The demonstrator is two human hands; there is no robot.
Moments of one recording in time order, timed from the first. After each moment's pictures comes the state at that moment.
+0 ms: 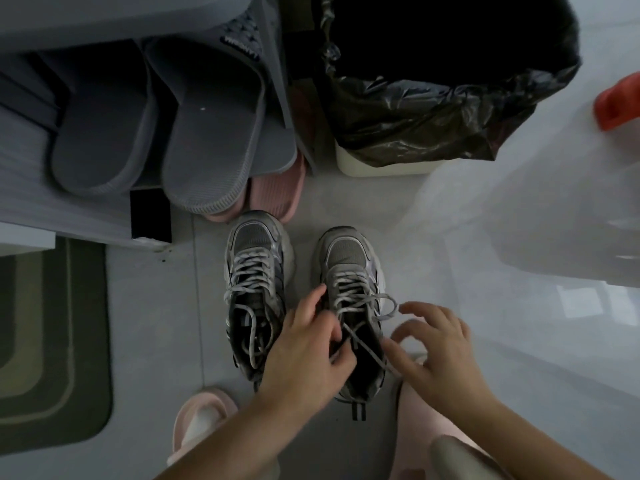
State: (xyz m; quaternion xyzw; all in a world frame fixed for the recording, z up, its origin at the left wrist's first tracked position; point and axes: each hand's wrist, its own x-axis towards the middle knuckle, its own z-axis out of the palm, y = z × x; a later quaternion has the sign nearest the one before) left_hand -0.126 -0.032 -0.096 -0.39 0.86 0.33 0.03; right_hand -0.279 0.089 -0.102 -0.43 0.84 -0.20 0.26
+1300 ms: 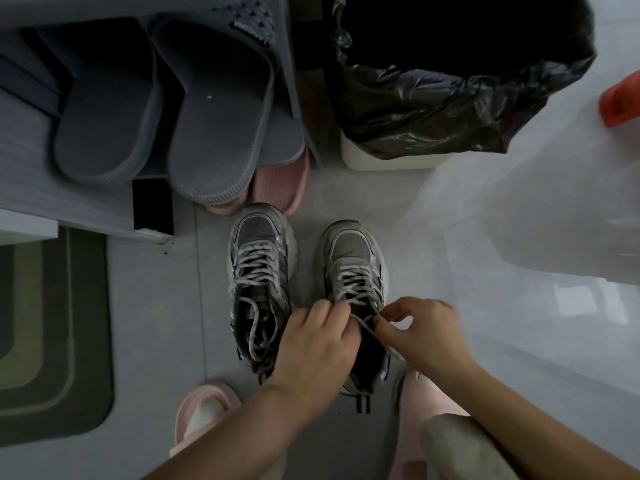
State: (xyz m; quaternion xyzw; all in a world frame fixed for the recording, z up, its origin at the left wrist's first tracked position) left_hand -0.131 -0.031 -0.100 -0.23 0.97 0.12 0.01; right_hand -0.276 0.049 -0.096 -0.31 0.87 -0.17 0.33
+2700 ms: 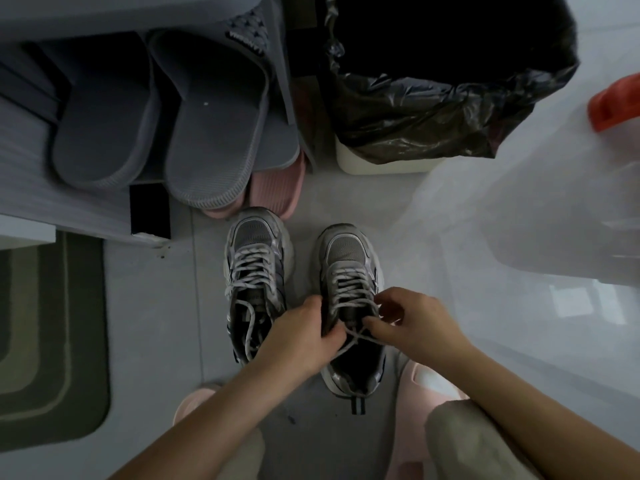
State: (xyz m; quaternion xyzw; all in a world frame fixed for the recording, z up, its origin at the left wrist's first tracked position) left_hand -0.138 -0.055 -0.108 -0.43 0.80 0.38 0.15; right_hand -0.292 0.044 -0.102 -0.36 0.81 -0.16 0.43
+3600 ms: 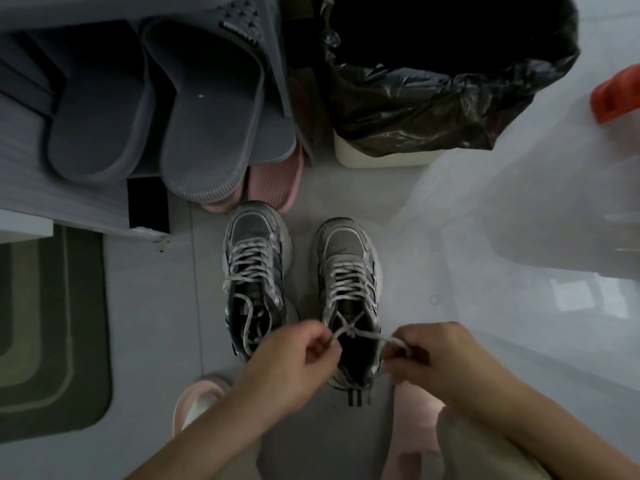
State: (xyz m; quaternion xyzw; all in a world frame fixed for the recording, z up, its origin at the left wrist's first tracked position) left_hand -0.115 -0.043 -0.063 -0.43 0.69 0.57 0.14; right_hand -0.295 0.071 -0.046 -0.43 0.74 -0.14 0.50
